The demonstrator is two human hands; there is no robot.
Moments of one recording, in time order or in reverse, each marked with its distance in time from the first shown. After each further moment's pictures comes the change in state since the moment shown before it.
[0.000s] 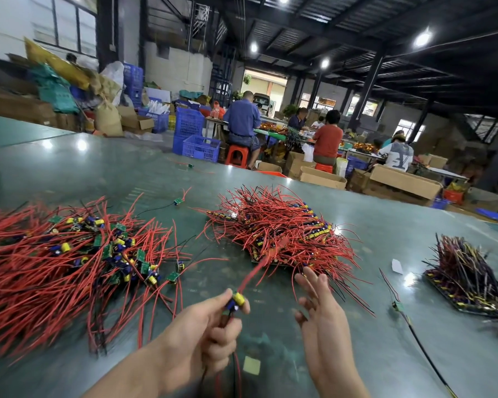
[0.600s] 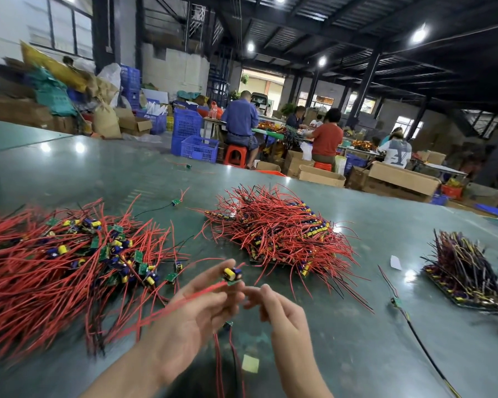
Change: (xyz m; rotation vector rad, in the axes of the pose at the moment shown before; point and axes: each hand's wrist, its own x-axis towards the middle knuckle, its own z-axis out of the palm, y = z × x) left_hand 0.003 -0.001 -0.001 -0.144 0.124 0.445; right_hand -0.033 0.013 0.024 -0.394 -0.361 -0.291
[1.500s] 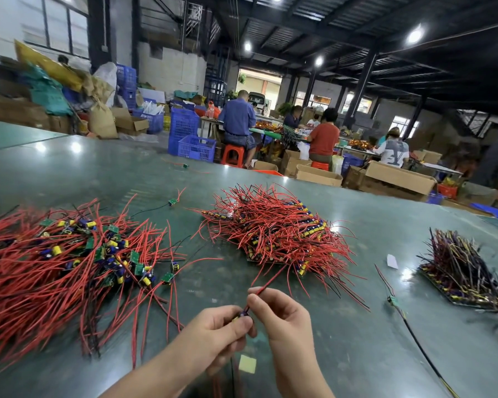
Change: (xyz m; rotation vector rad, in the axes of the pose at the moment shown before) left_hand -0.008 -0.014 0.012 0.666 -0.113 -0.168; right_hand 0.001 0.004 -0.001 0.209 0.071 0.112
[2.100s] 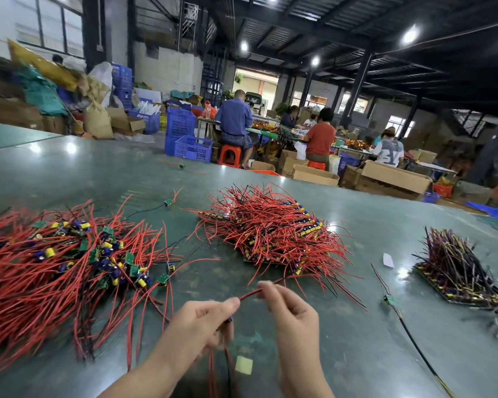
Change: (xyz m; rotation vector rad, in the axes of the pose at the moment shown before) left_hand -0.002 0.008 -0.004 0.117 0.244 -0.012; right_hand 0.003 -0.001 -0.008 -0.044 0.185 -0.038
